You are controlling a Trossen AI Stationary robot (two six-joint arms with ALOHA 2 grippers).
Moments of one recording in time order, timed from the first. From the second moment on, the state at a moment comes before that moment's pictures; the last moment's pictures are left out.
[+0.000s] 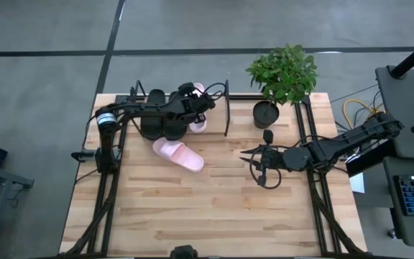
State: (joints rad) left arm 0.40 1.91 1.38 -0.33 -0.85 0.38; right arm 0.37 1.07 0.76 -0.03 0.58 -0.05
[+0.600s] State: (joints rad) left arm 0.40 1.91 1.37 -0.41 -0.76 0.40; right arm 0.37 1.07 0.76 -0.03 0.58 -0.05
